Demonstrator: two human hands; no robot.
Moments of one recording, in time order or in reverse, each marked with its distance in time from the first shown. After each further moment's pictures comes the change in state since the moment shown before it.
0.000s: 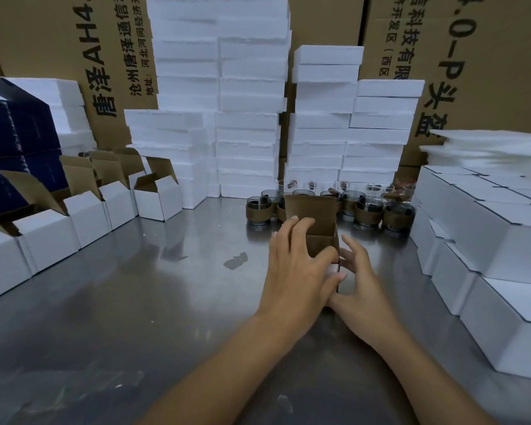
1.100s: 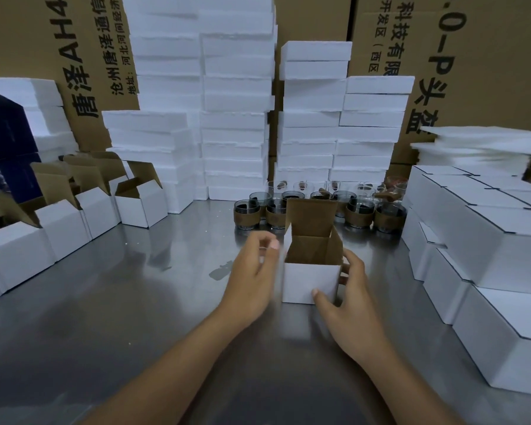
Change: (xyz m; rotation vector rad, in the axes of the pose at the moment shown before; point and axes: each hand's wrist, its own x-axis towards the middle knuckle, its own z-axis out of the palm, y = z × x) left_hand 0.016 -0.052 0.019 -0.689 -0.042 -0.439; right_hand 0.001 0.000 0.002 -0.165 0.122 0.103
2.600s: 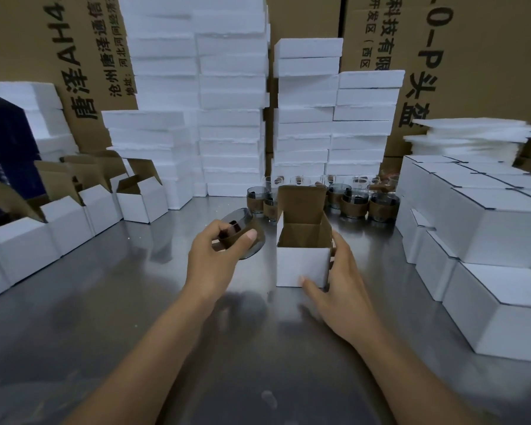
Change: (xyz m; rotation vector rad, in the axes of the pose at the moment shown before) left_hand -0.005 -0.003 -0.040 -0.127 0.205 -0.164; right_hand -0.006 -0.011 -0.002 -0.179 -0.042 -0.089
